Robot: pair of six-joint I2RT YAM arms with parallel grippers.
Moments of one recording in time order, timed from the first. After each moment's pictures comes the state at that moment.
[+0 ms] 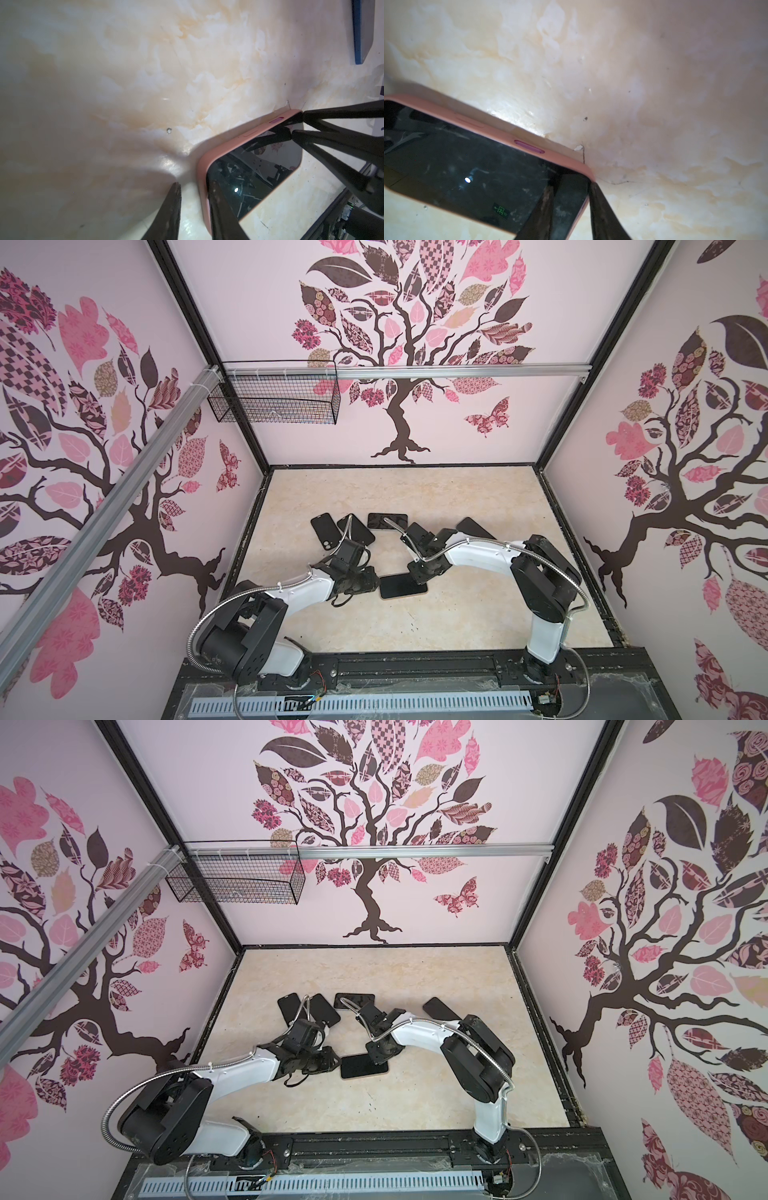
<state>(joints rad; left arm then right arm) -0.52 1.40 0.55 -0.19 0.29 -0.61 0.83 1.89 1.19 -0.67 0.01 0.28</state>
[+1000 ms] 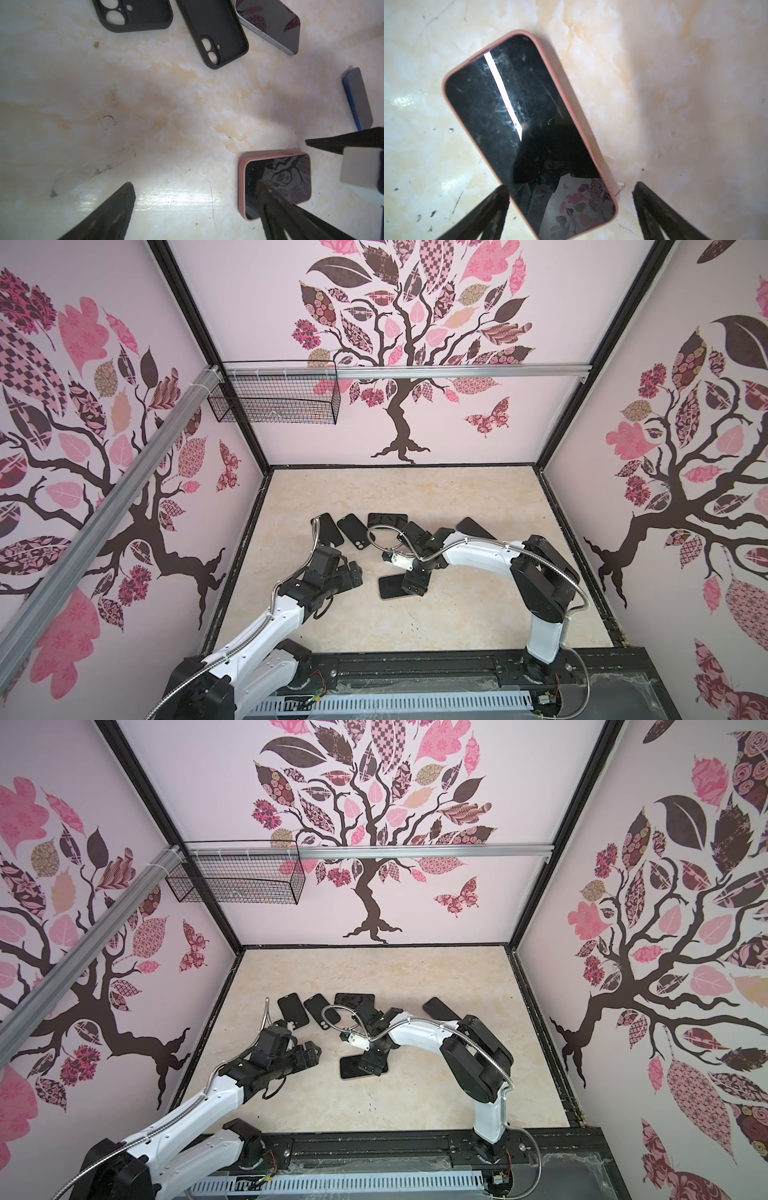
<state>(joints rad) -0.44 0.97 0.47 -0.41 -0.02 -0.68 0.84 1.87 1.24 -0.65 -0.11 -0.42</state>
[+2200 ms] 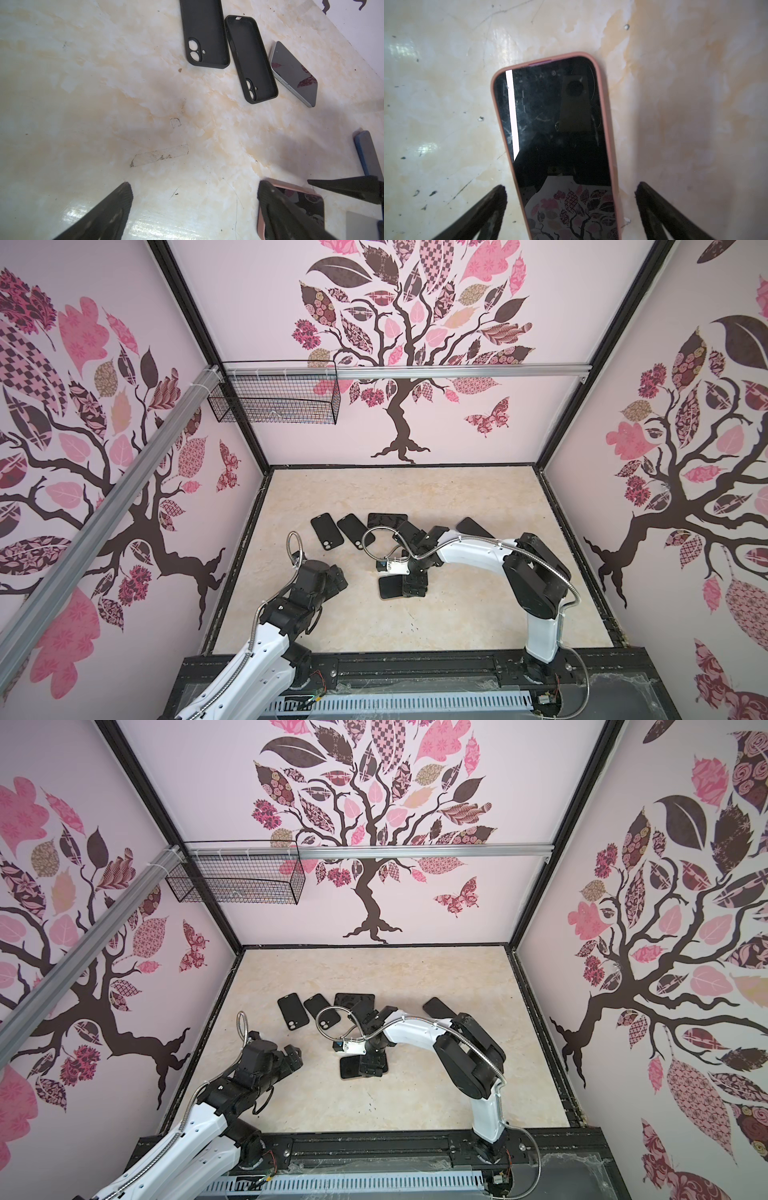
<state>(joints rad) -0.43 0.69 0.40 -0.55 -0.24 -0.84 0.86 1.93 1.30 -0.70 -0.19 -0.68</state>
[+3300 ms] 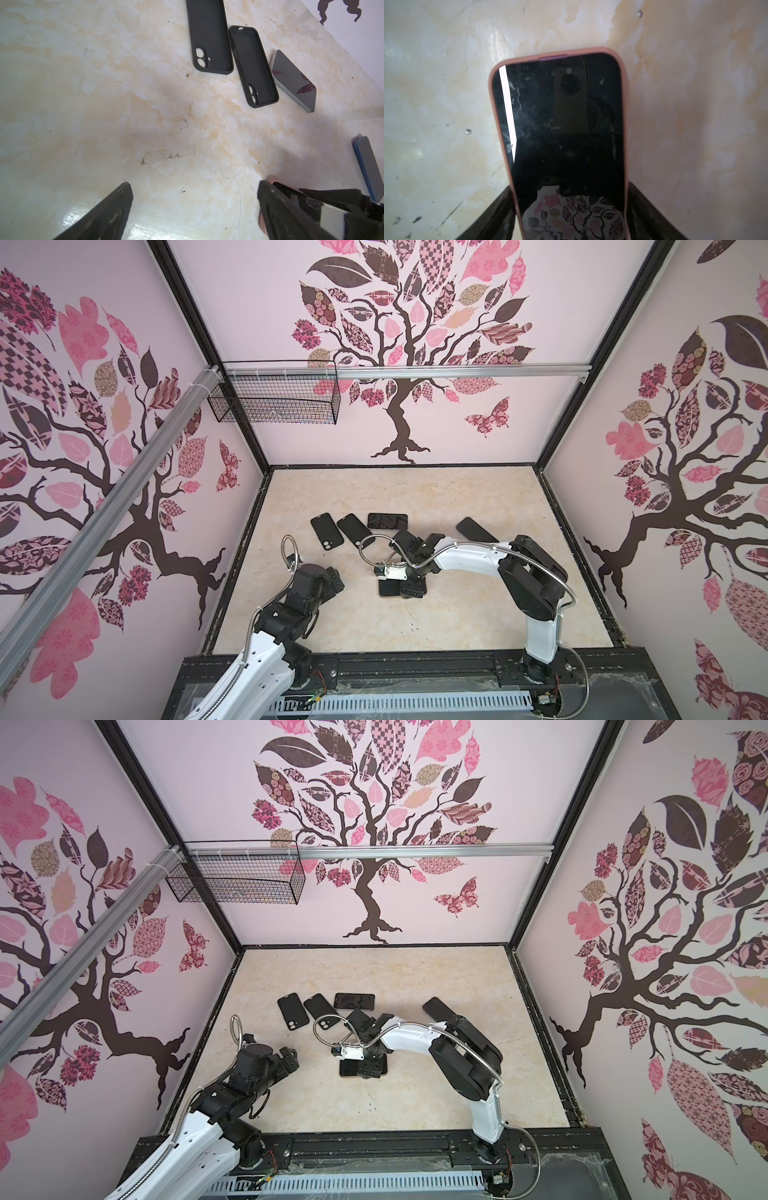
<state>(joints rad) -0.43 0.60 0.39 -0.61 -0.27 -0.84 0.89 1.93 1.25 -0.62 -0.12 -0.59</state>
